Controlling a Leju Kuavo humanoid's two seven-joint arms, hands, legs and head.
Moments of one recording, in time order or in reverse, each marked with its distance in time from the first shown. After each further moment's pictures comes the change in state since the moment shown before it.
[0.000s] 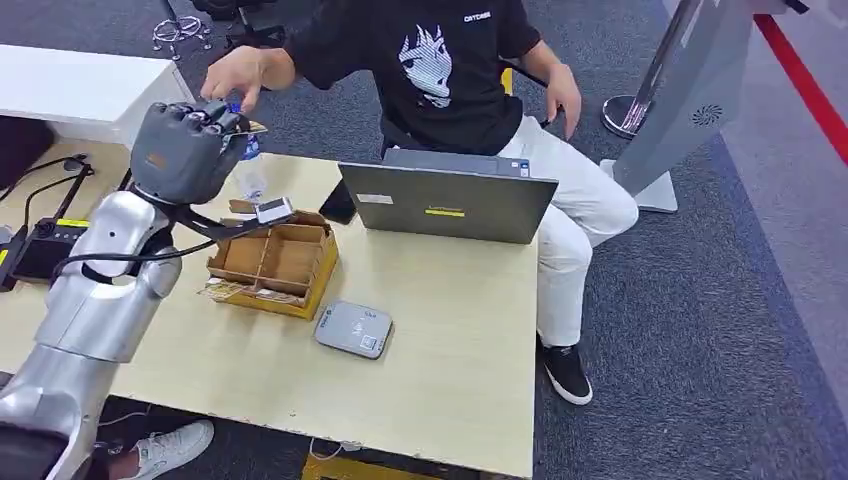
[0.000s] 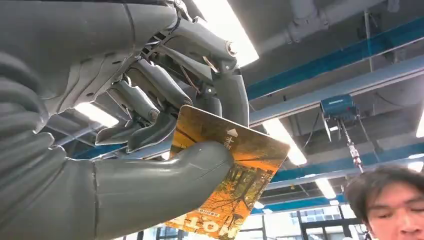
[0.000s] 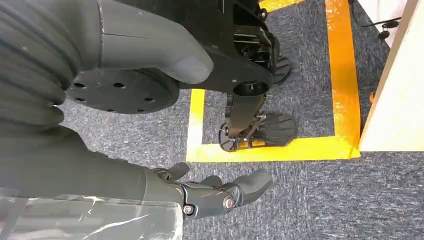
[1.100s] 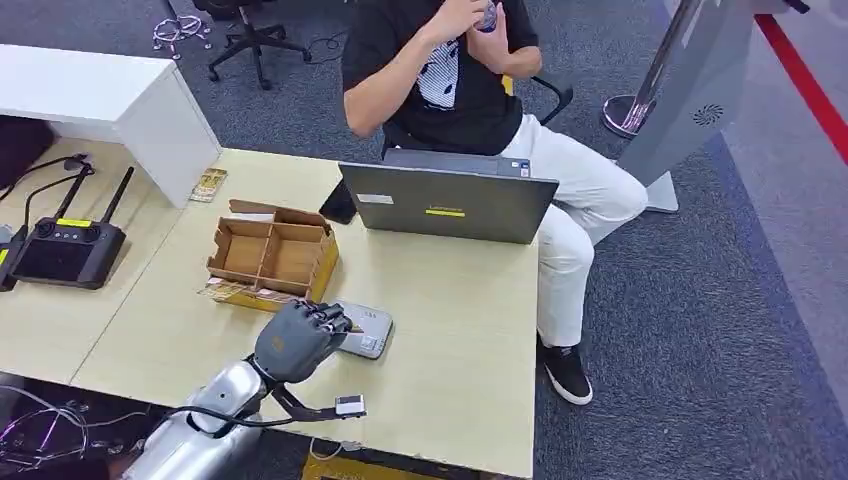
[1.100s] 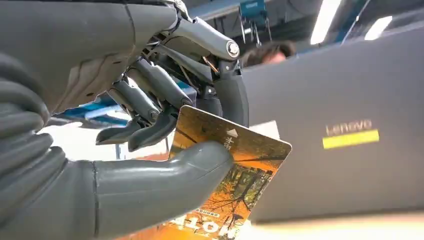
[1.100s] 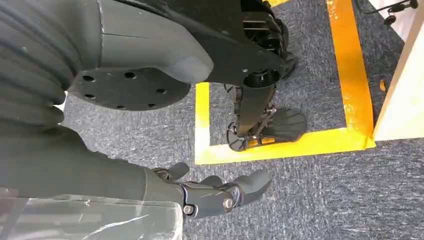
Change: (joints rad) left arm 0.439 -0.143 -0.173 0.115 -0.031 0.120 -0.073; right arm 0.027 0.000 -0.029 0.000 -0.028 -0.014 -0.002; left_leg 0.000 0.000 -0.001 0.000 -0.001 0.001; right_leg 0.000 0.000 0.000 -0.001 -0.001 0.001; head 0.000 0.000
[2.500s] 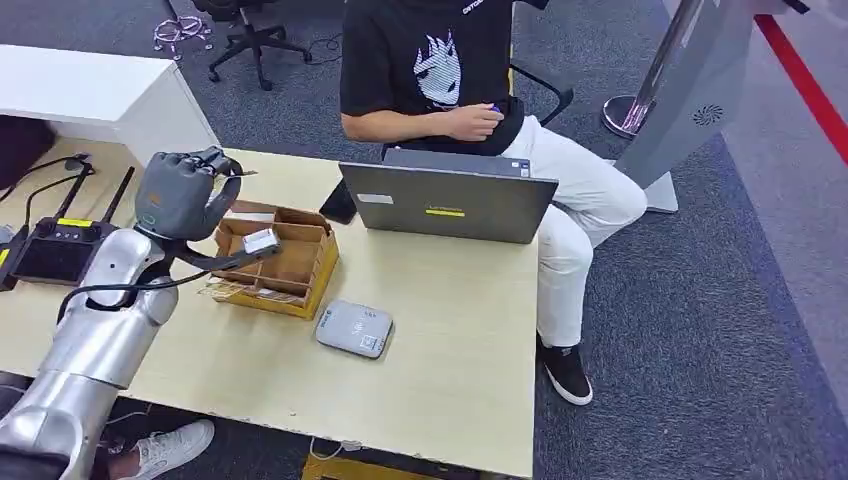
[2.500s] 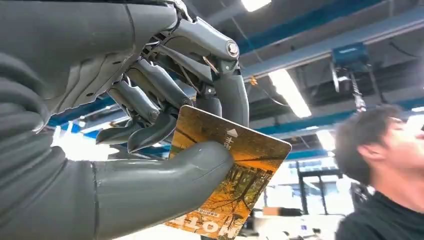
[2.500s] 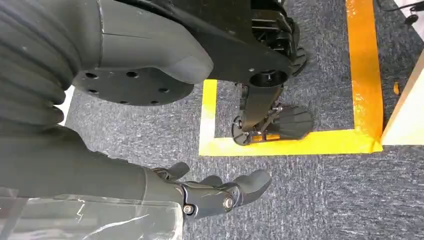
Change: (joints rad) left arm -0.351 0.152 0.245 0.013 0.174 -0.105 -0.025; right arm -0.014 0.000 0.026 0.000 0.058 -0.002 0.038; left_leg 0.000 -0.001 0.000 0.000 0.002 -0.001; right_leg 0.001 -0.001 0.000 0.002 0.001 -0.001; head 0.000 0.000
